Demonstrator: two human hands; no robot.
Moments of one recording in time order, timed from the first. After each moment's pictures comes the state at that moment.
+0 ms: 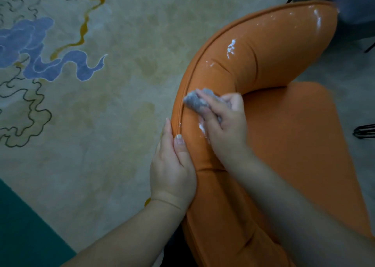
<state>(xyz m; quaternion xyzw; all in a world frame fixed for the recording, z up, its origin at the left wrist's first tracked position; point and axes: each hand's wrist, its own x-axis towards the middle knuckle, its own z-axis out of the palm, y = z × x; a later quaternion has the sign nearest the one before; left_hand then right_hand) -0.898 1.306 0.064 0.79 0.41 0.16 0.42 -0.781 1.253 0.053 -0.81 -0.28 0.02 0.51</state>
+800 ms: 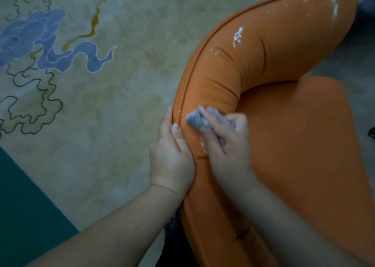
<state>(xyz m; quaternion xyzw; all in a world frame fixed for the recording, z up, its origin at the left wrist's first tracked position) -0.898 1.306 0.057 0.79 0.42 0.19 0.41 -0.826 1.220 0.045 -0.79 -0.29 0.05 0.54</state>
